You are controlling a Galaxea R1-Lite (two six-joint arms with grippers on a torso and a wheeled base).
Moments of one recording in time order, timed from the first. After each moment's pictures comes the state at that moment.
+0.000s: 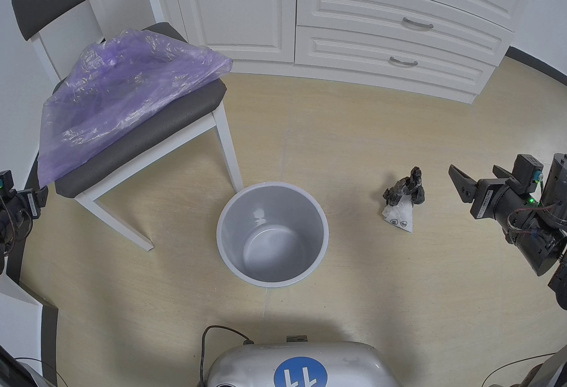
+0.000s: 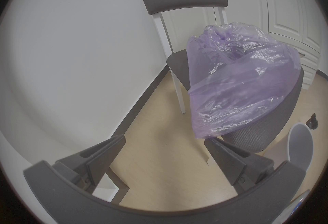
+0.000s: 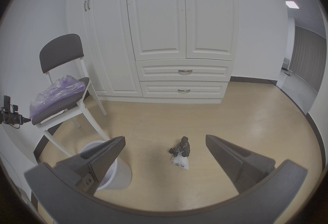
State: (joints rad) left arm 0.51 1.63 -0.53 -0.86 -0.05 0.11; right arm 0.40 1.44 -0.42 -0.99 -0.38 0.06
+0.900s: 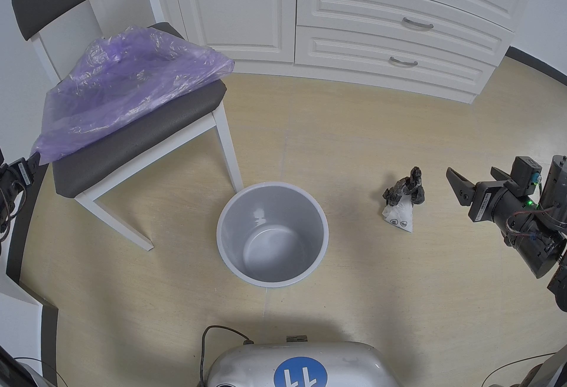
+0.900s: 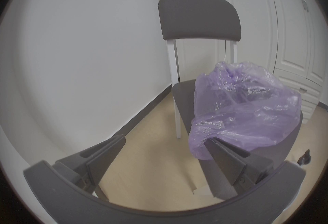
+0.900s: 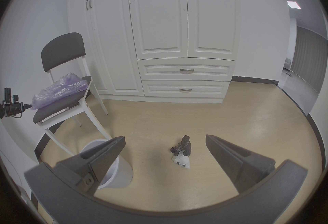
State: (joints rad) left arm 0.50 1.62 -0.62 -0.95 -0.04 -0.09; right arm 0.41 1.44 -0.41 -0.99 -0.38 0.06
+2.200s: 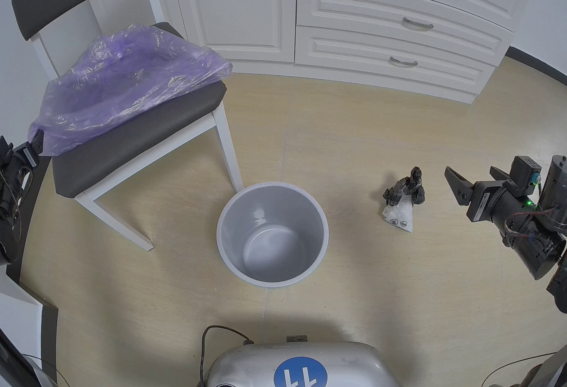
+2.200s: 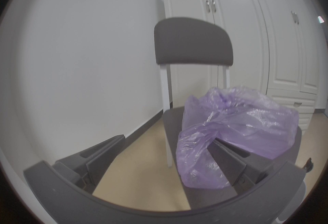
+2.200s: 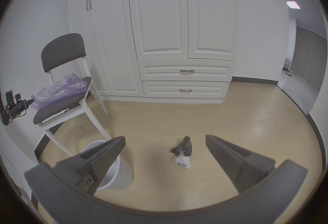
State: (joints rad) left arm 0.46 1.79 -0.62 -1.38 -0.05 -0.14; right arm 0.44 1.44 -0.42 -0.99 -0.41 0.06
